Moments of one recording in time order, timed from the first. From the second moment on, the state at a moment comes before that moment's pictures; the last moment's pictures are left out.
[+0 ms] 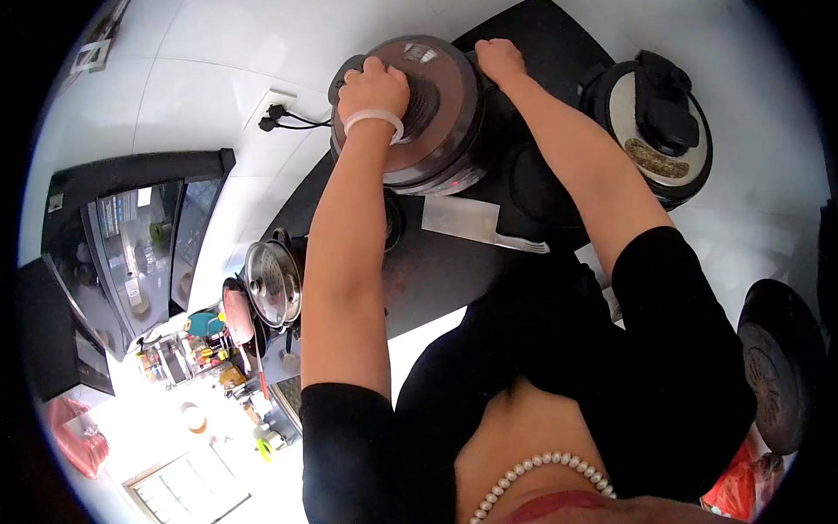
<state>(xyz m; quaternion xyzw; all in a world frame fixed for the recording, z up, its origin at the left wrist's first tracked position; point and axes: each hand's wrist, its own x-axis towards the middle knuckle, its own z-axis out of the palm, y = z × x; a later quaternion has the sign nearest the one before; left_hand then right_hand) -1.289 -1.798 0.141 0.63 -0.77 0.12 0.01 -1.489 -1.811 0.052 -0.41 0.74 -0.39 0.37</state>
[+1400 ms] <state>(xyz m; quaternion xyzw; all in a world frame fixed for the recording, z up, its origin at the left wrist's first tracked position) -1.171 -1.748 0.246 0.59 -0.35 -0.43 0.59 -1.489 -1.814 0.045 -0.44 0.73 -0.39 0.35</state>
